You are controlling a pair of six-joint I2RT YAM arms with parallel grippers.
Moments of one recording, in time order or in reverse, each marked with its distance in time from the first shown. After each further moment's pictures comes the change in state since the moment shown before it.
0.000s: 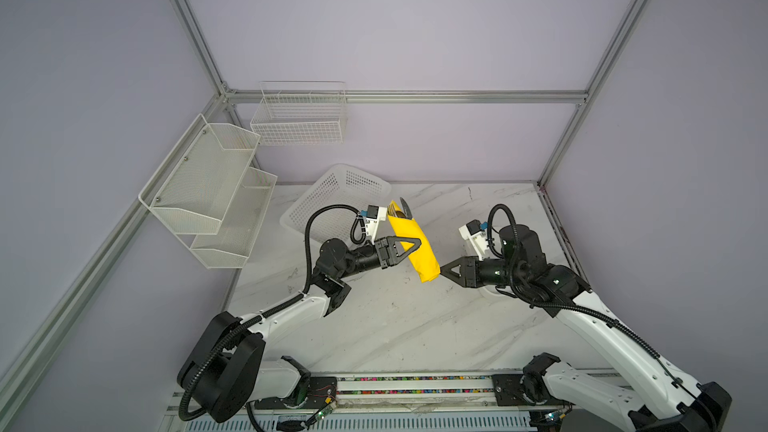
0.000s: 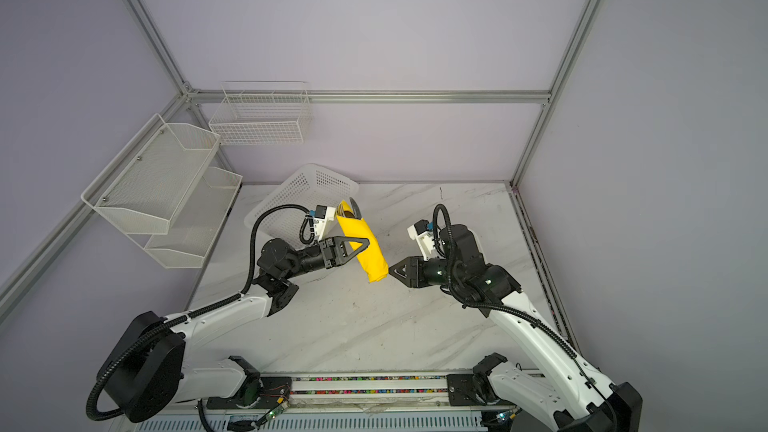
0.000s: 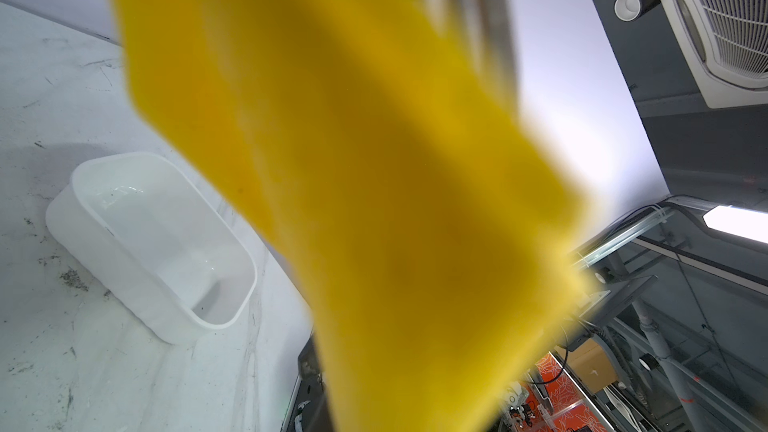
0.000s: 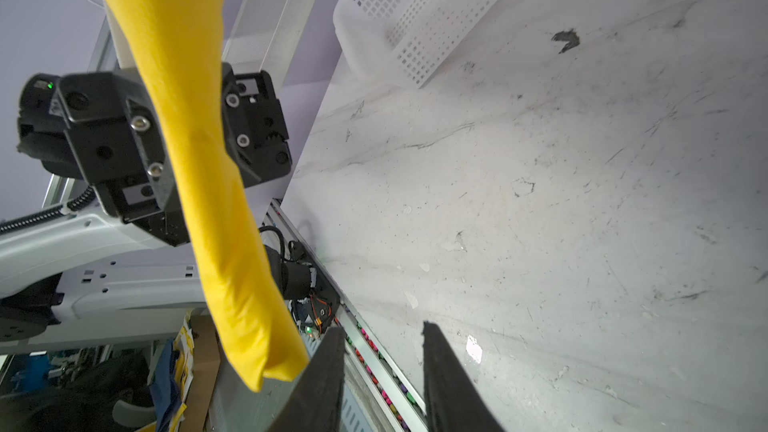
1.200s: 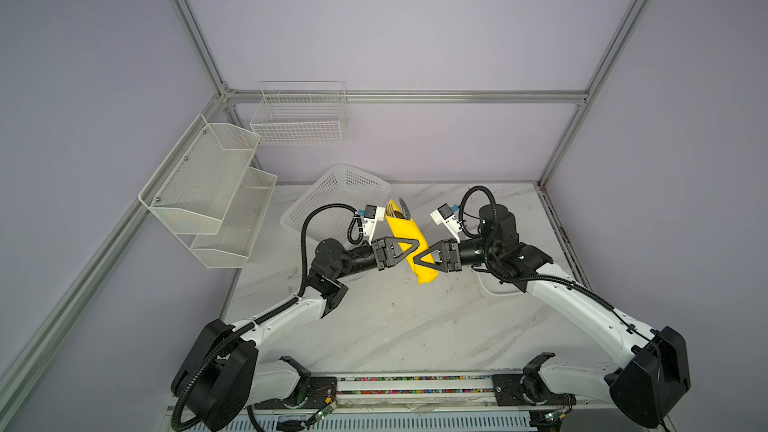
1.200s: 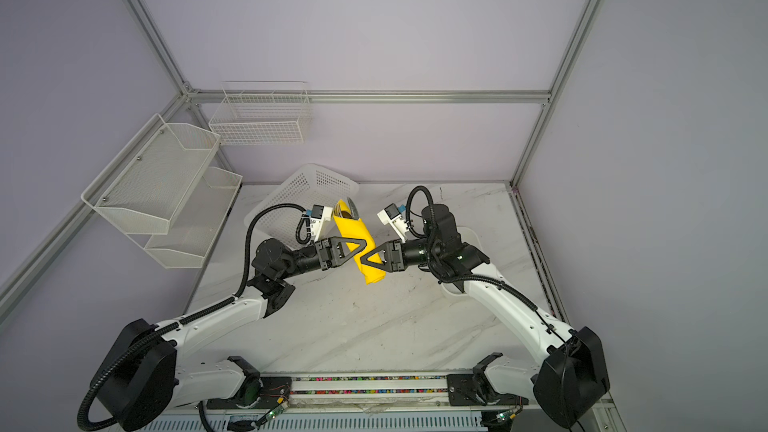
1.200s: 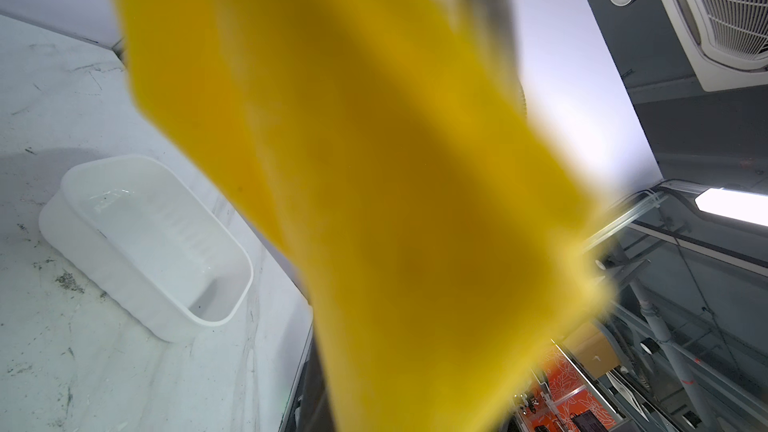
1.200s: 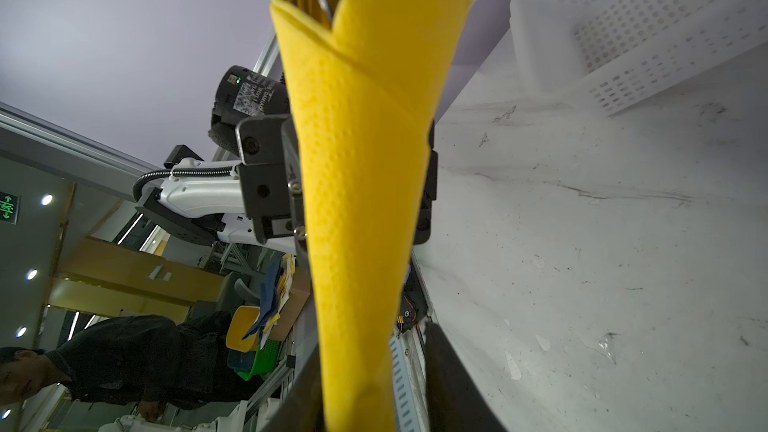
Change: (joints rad) left arm 0.006 -0.039 0.000 -0.030 0.031 0.011; right arm 0.022 0.275 0.055 0.404 -0.468 0.032
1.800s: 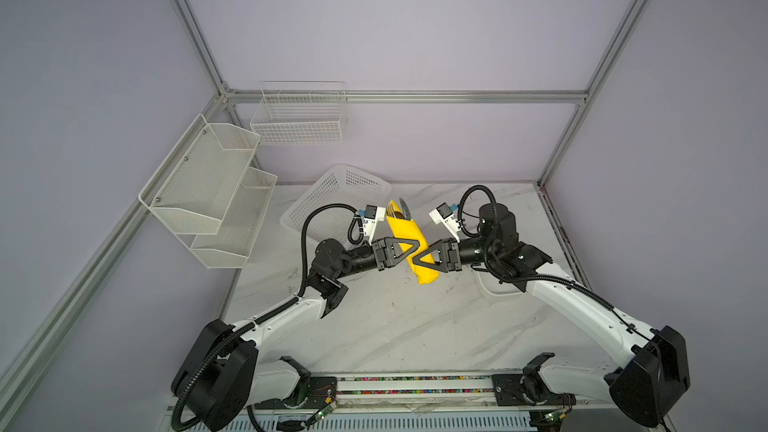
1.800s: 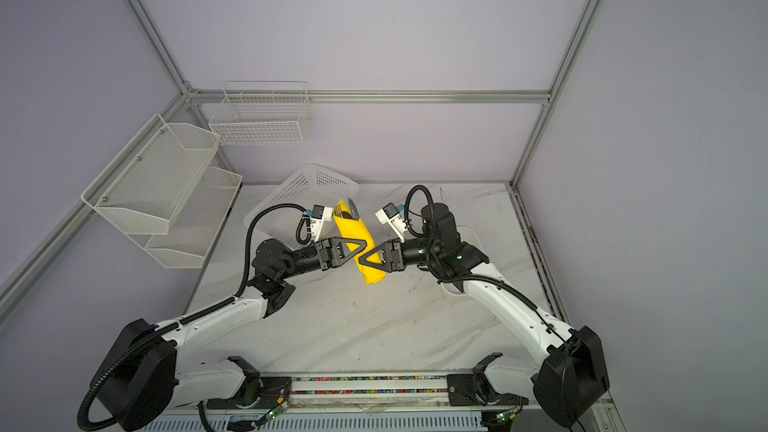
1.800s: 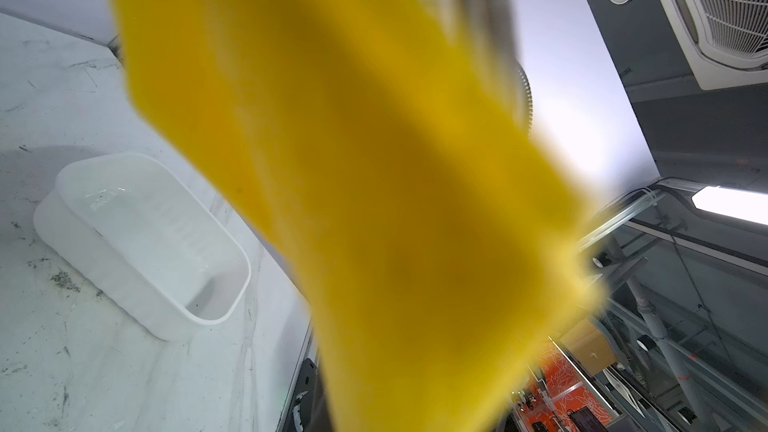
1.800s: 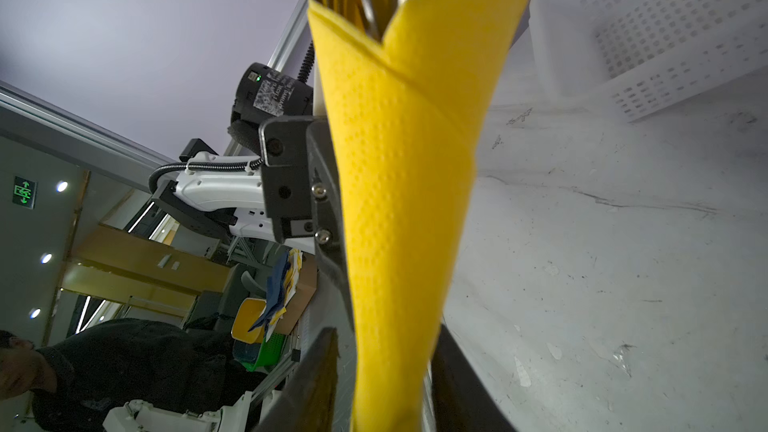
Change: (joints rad) left arm 0.000 0.000 0.000 0.002 0.006 -0.001; right arm 0.006 0.002 0.004 0.026 -0.024 0.017
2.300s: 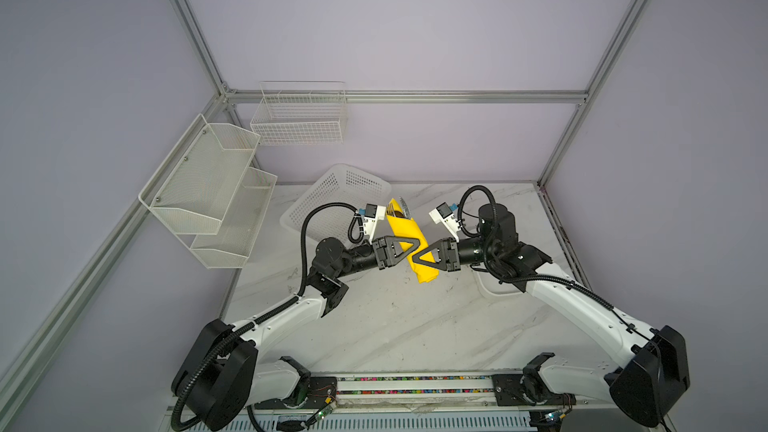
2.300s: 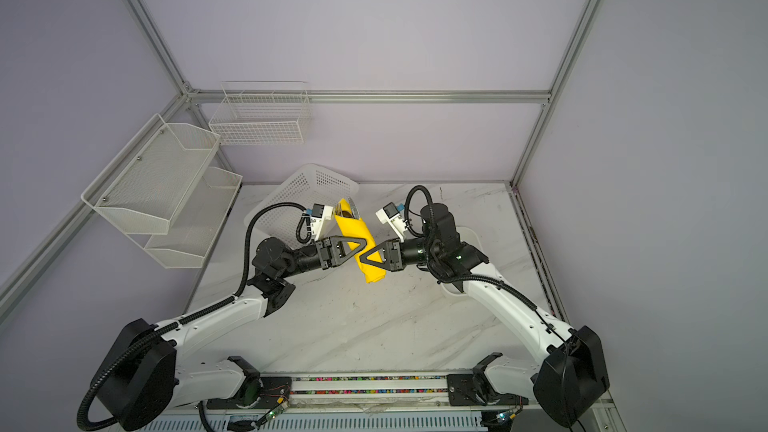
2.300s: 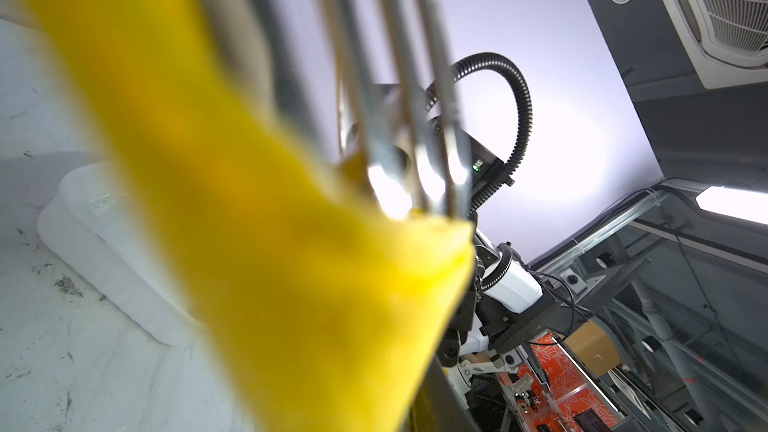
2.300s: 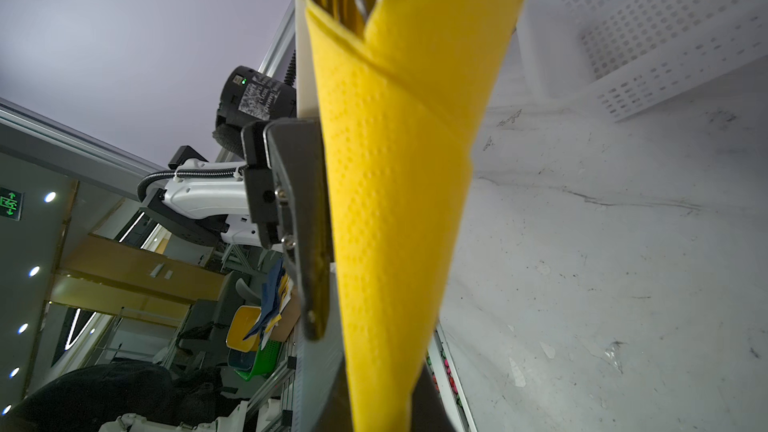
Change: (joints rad) left arm 0.000 0.000 0.013 -0.029 -0.015 0.026; right arm 0.001 0.000 0.000 -0.005 0.043 0.012
